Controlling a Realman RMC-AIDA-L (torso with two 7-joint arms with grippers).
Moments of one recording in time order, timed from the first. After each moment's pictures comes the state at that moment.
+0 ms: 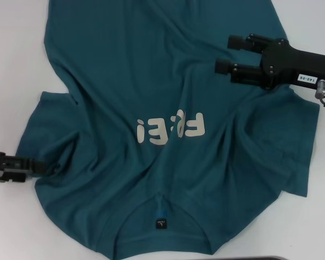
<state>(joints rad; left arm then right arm) -0.52 -1.95 -2.72 -0.69 -0.49 1.76 -2.27 0.50 2.08 -0.63 -0.57 -1.84 -1.59 1.31</state>
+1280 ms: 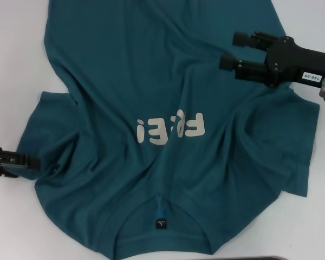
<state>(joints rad) -0.55 -1.93 -2.71 -0.68 -0.43 1.72 -2.29 0.49 2.07 -0.62 -0.57 -1.83 -1.59 1.31</state>
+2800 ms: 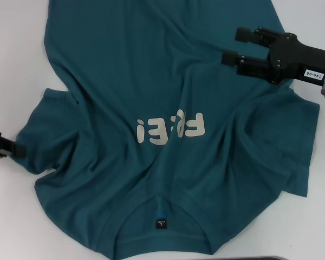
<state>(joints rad) -0.56 -1.94 -2.72 -0.70 -0.47 1.67 -2.31 0.48 2.08 -0.62 -0.57 -1.80 -1.59 1.30</state>
